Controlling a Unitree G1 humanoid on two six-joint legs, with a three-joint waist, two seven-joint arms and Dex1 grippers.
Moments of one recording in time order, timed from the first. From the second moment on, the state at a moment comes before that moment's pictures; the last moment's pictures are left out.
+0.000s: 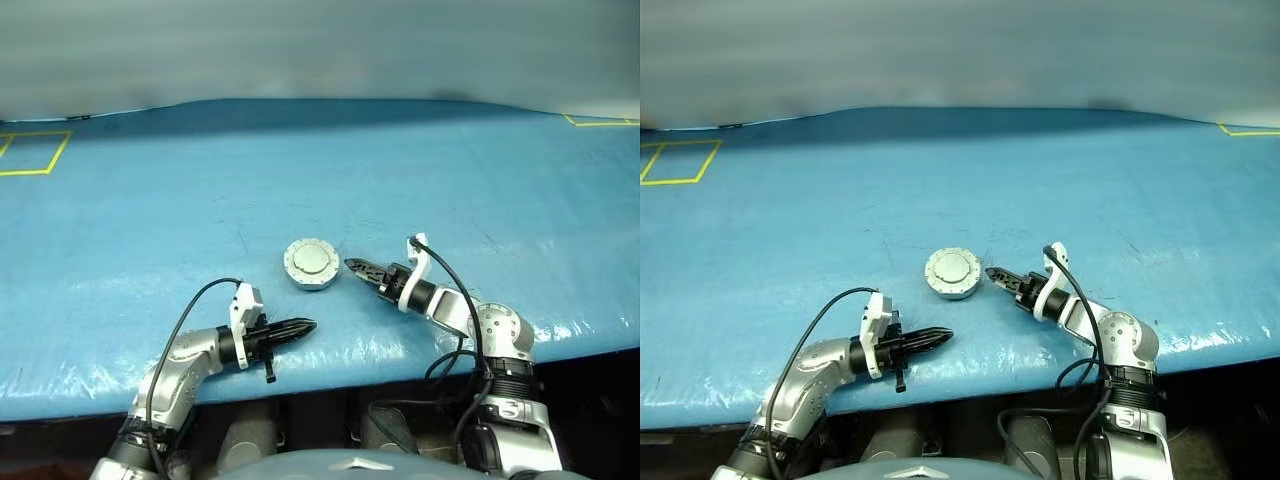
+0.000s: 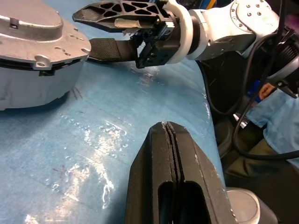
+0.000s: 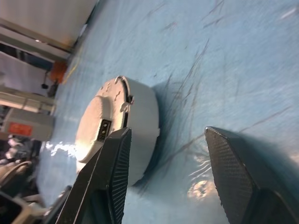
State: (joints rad) left arm 0.03 0.36 -0.18 -0.04 -0.48 0.26 -1.09; right arm -0.28 -0.21 -0.24 0.05 0.75 0.98 0.44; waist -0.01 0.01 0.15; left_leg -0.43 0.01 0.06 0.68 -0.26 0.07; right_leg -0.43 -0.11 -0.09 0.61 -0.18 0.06
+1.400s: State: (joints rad) left arm 0.10 0.36 -0.09 0.00 -0.36 0.06 -0.91; right arm -0.29 -0.19 0.25 0.10 0.16 0.18 0.66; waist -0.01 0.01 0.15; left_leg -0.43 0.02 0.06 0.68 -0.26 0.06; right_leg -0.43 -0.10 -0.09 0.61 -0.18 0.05
